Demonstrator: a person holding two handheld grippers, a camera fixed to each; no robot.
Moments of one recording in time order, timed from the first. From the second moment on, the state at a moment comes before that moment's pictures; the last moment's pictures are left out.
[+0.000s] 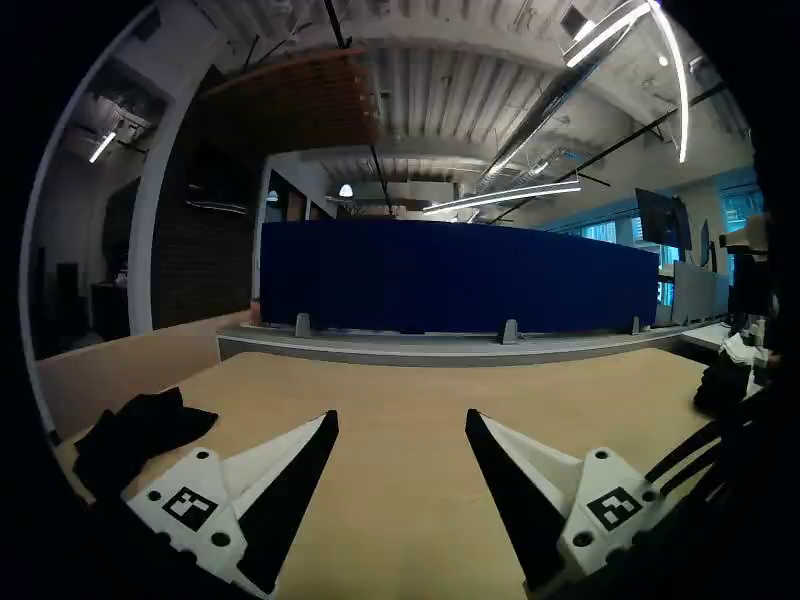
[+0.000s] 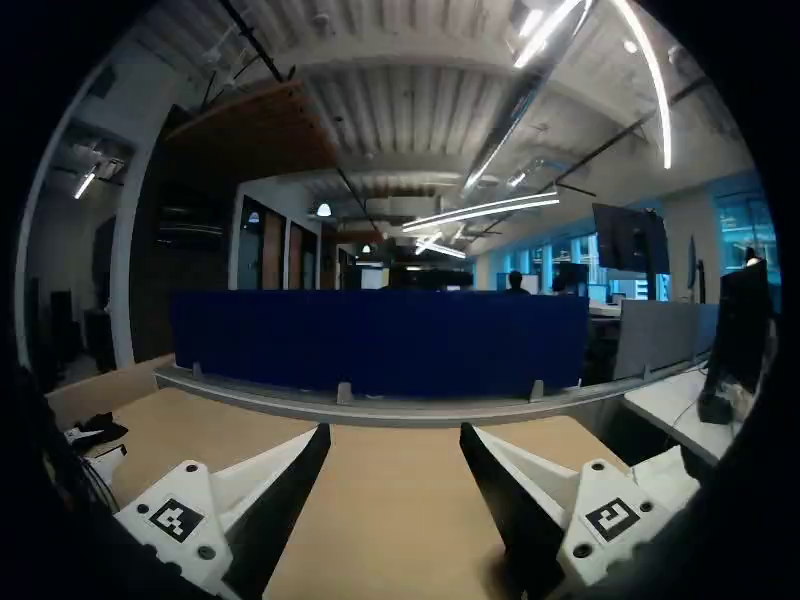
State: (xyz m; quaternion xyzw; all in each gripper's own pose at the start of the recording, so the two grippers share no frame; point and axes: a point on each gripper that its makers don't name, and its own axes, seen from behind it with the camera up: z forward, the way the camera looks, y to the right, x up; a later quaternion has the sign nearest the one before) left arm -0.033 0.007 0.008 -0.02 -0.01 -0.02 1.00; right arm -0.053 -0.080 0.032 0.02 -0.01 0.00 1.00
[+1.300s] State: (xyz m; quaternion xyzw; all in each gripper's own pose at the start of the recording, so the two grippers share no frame) left arm -0.044 0.011 0.002 -0.01 0.01 0.00 1.00; right arm -0.052 -0.091 0.039 0.04 -0.01 0.00 1.00
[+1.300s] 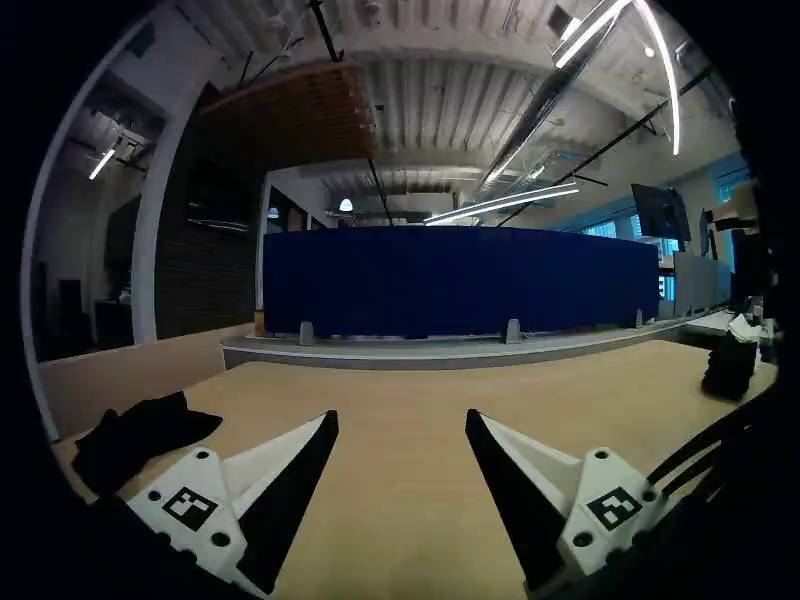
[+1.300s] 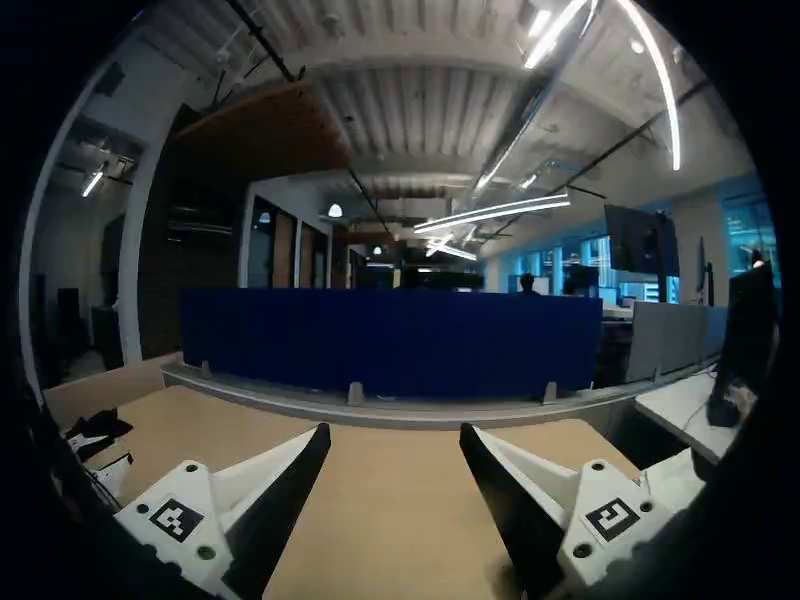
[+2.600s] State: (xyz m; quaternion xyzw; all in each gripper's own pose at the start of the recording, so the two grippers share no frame) left arm -0.046 0.011 0.003 -0.01 0.01 0.00 1.00; right arm -0.015 -0.023 0.029 -0.02 0.04 0.01 1.00
